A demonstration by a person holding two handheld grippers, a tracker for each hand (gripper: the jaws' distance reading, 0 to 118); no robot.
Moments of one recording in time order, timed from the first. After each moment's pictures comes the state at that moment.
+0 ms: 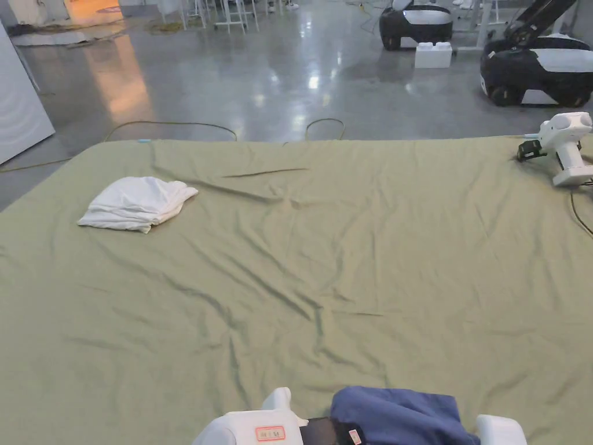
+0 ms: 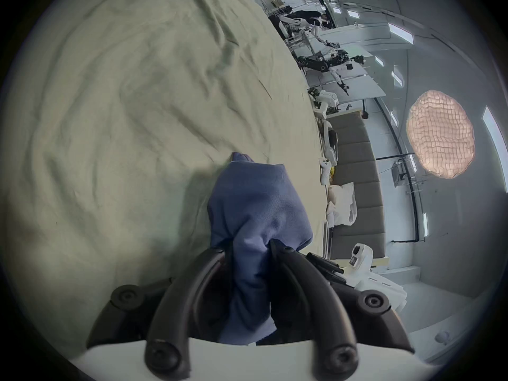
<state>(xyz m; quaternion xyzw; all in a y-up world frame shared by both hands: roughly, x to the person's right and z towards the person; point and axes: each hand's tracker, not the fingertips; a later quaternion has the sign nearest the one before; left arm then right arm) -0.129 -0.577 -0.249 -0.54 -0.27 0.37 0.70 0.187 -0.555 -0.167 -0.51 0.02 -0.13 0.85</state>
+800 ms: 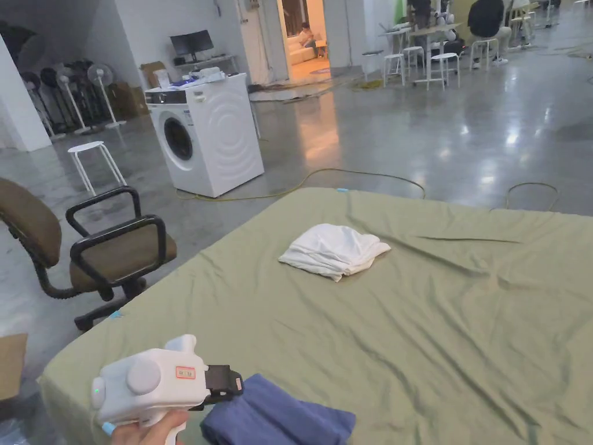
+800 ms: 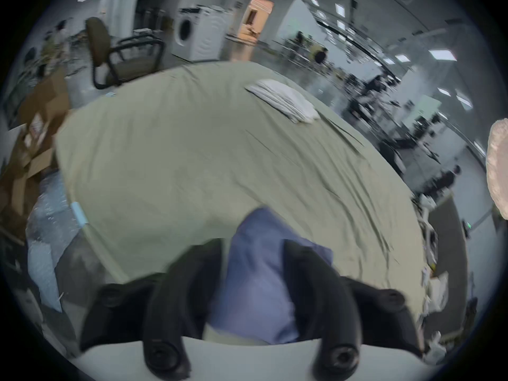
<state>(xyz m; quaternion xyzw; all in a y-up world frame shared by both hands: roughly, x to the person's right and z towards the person) -0.488 -0.449 -0.295 -0.42 0.11 0.23 0.87 0.223 -0.501 -0.110 -0.43 0.05 -0.28 0.85</state>
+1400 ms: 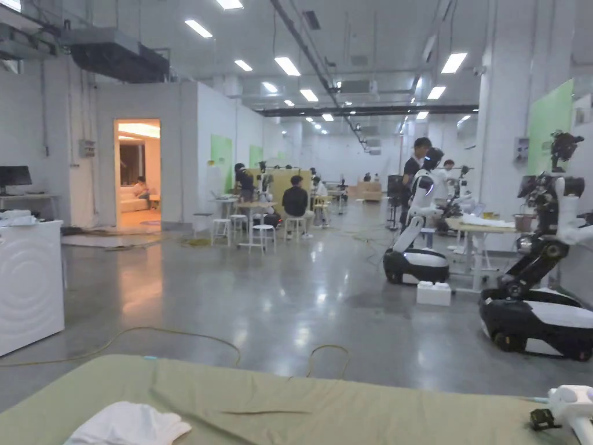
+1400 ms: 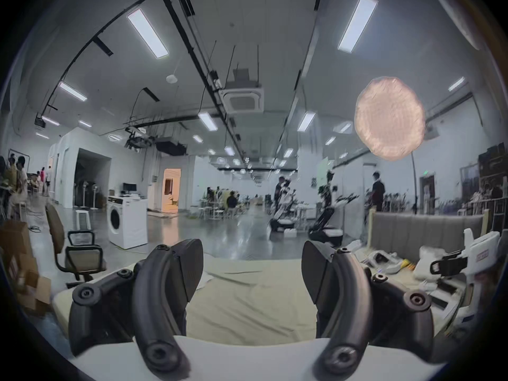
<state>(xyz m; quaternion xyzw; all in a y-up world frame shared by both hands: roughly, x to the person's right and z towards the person) -0.241 -0.253 -0.084 0.09 -0.09 0.02 0.99 0.225 -0.312 -0.061 -0.11 -0.02 -0.05 0.99</state>
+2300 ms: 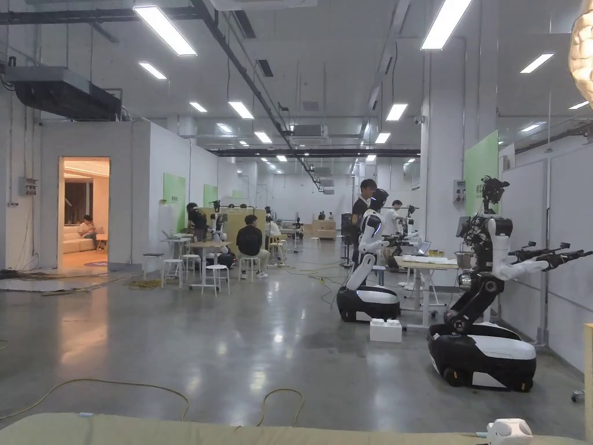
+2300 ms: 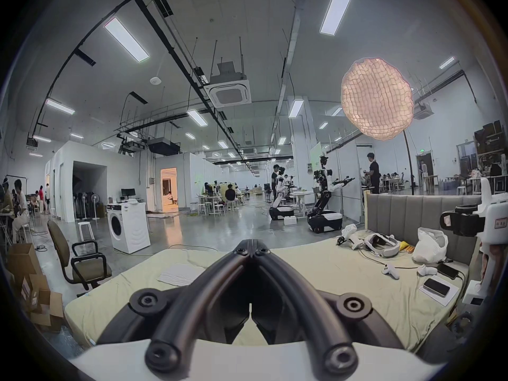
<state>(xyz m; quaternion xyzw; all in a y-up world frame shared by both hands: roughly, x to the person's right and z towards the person) -0.179 -0.243 -0.077 0.04 -0.07 -0.04 1.00 0.220 -0.275 -0.026 -0.01 -0.04 -0.01 1.00</state>
